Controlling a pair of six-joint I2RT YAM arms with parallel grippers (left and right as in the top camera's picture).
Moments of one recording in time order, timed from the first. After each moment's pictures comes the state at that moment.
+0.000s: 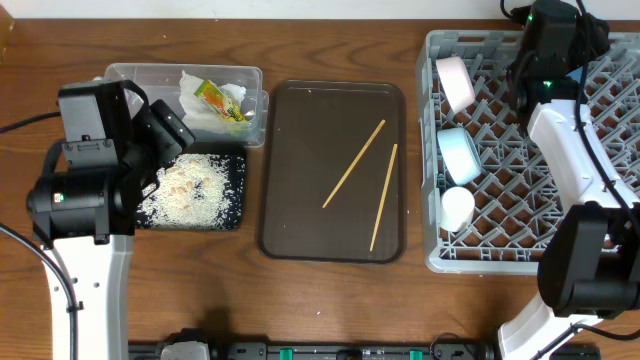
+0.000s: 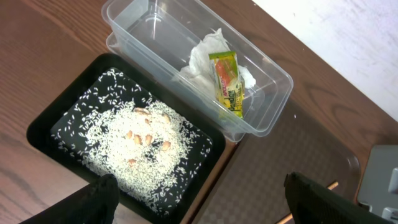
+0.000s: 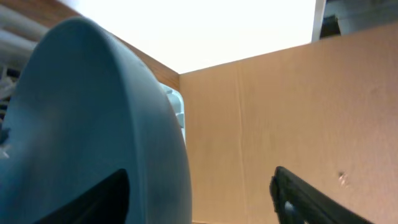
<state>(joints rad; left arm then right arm) 0.08 1.21 1.42 -1.06 -0.06 -0.56 -0.02 1.86 1.48 -0.06 0.79 -0.85</state>
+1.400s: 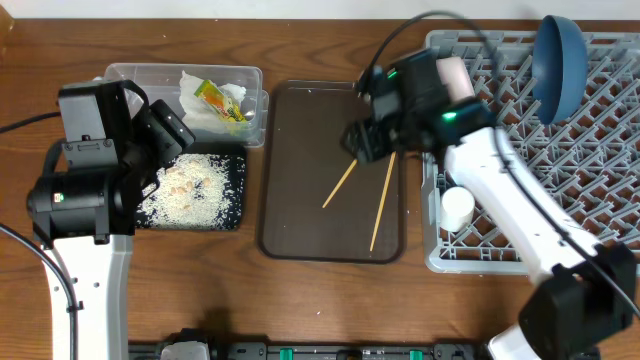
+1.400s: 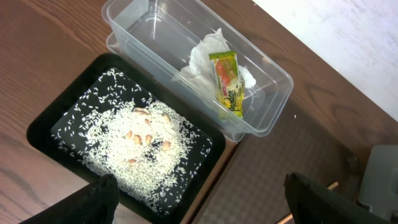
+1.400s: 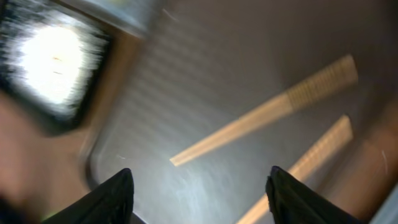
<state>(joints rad) 0.08 1.21 1.42 -1.06 -0.06 -0.56 0.49 1.73 1.47 -0.82 -0.23 0.22</state>
